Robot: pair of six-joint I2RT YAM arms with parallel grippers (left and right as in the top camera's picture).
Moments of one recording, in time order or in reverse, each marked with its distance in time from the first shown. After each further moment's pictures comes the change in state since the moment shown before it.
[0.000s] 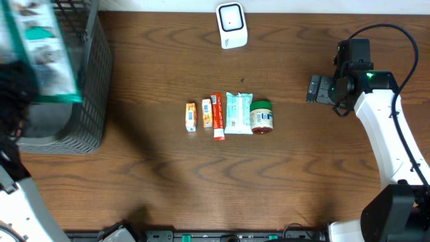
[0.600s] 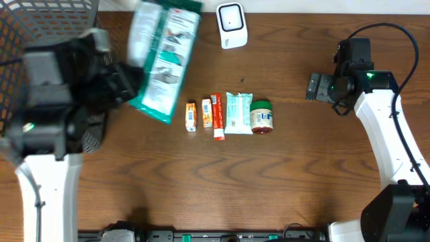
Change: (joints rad) left arm -0.612 0.119 -0.001 -0.134 -0.039 -0.035; right arm 0.000 0.000 0.000 0.029 -0.032 0.000
